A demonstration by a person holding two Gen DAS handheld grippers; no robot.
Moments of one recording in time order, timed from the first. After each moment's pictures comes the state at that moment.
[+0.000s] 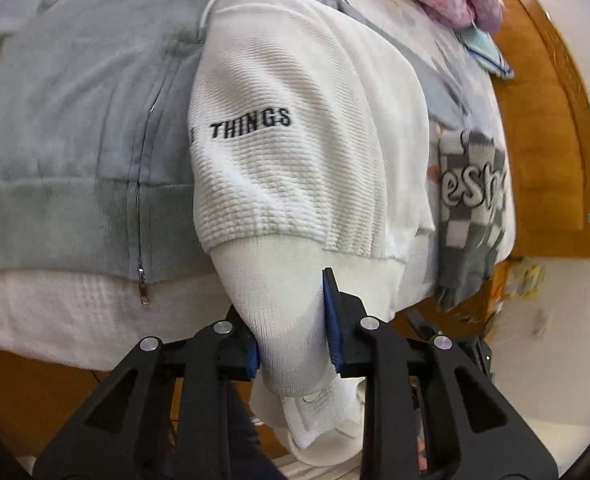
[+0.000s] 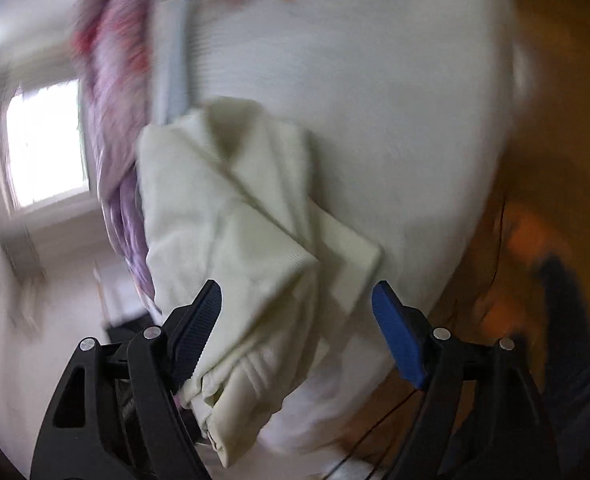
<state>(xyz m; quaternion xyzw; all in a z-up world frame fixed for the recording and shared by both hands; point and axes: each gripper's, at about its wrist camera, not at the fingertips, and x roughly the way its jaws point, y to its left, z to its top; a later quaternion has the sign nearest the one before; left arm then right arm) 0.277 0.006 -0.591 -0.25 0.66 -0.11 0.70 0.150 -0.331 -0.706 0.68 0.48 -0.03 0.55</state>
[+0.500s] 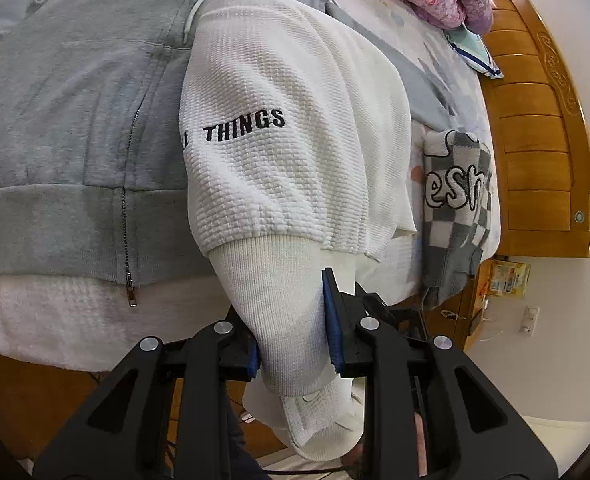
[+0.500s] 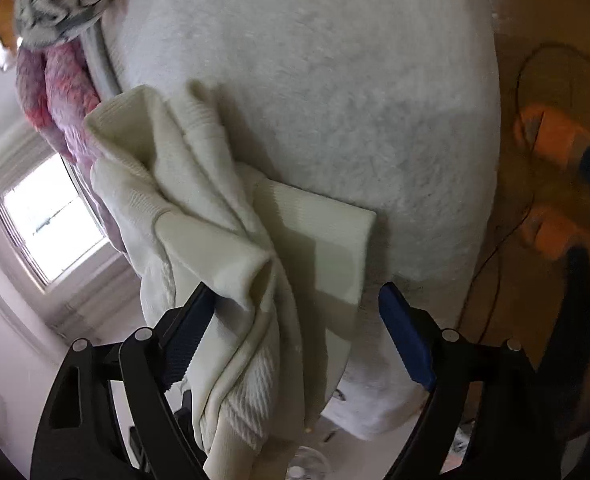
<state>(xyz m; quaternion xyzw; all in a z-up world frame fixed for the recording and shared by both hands) 0.283 0.010 -0.586 -0.27 0.66 -0.13 0.69 0.163 -0.301 -0.756 0.77 0.45 -0.04 0.45</state>
